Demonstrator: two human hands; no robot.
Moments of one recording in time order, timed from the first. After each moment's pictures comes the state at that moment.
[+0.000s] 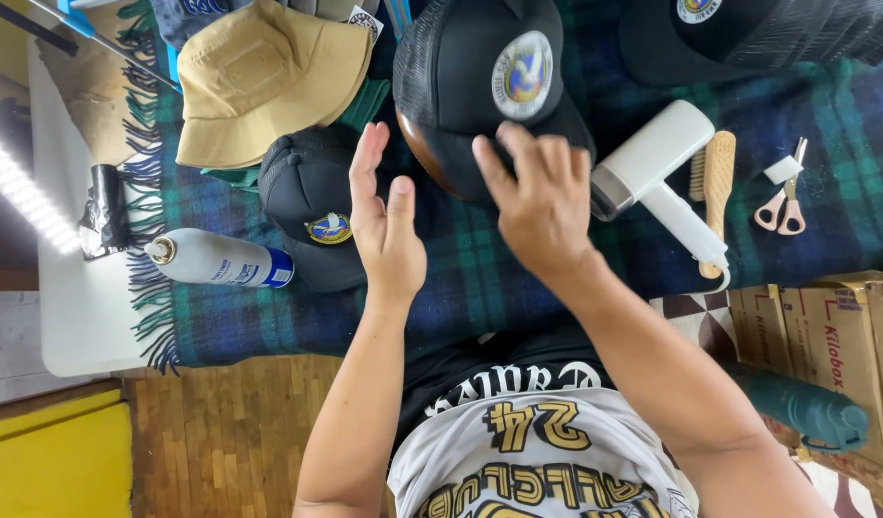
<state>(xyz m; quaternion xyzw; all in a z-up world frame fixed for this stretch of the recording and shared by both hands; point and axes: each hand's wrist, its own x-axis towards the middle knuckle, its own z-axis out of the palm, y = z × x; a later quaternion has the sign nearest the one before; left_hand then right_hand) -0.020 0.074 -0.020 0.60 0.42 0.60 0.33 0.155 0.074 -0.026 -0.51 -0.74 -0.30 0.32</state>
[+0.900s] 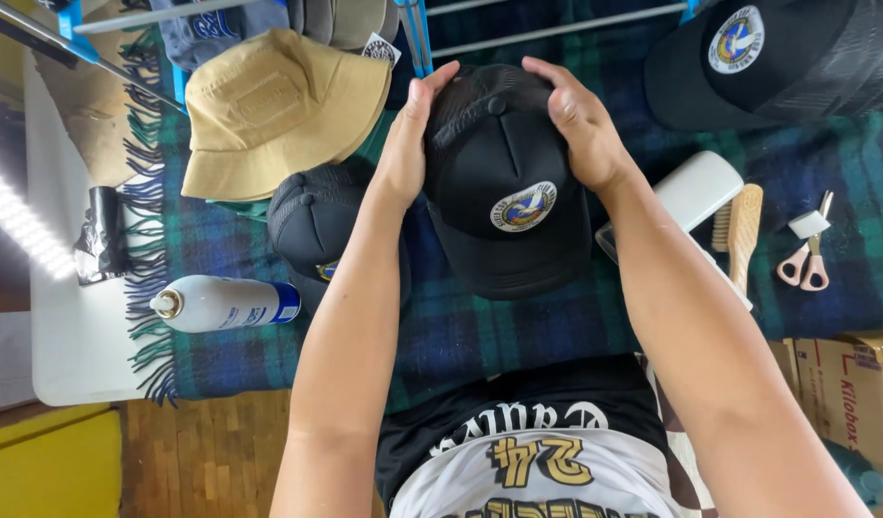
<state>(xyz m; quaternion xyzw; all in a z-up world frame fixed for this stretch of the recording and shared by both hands) -0.030 0.246 -0.033 0.61 0.39 0.39 0.57 0.211 0.221 -0.051 -0.43 -0.66 0.42 0.45</state>
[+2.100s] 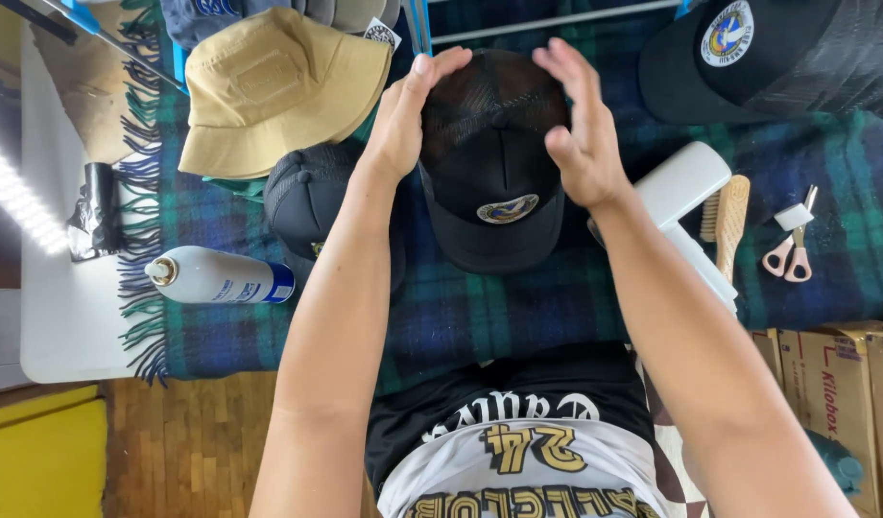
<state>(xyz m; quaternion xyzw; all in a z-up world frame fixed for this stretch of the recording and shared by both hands) -0.033 0.240 -0.021 0.69 0.37 0.39 0.48 0.207 0.182 -0.053 -0.36 -0.74 0.25 0.51</state>
